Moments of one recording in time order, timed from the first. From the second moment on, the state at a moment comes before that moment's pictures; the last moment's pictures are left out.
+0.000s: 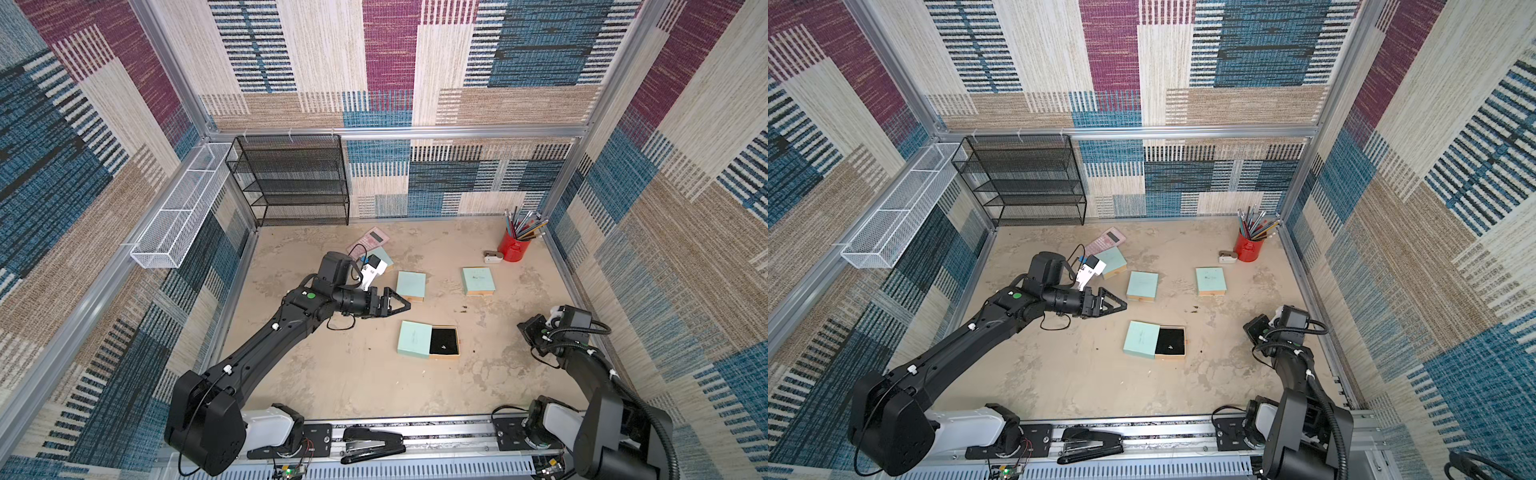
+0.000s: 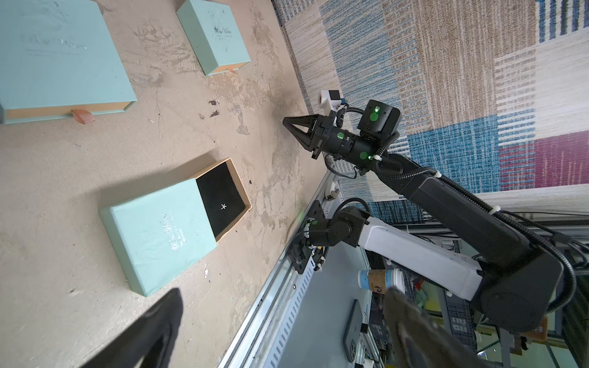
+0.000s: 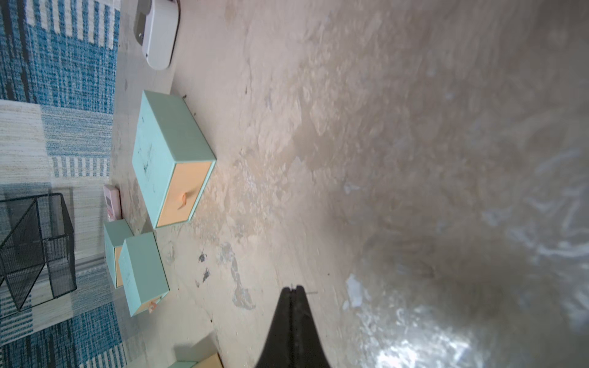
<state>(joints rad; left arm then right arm) -0.48 1.30 1.00 -0.43 0.85 -0.51 -0.42 1.11 0.37 -0.16 -0.47 0.67</state>
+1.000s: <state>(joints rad) -0.48 1.30 1.00 -0.45 0.85 -0.49 -0.49 1.32 0.41 -0.03 -0.43 0.61</state>
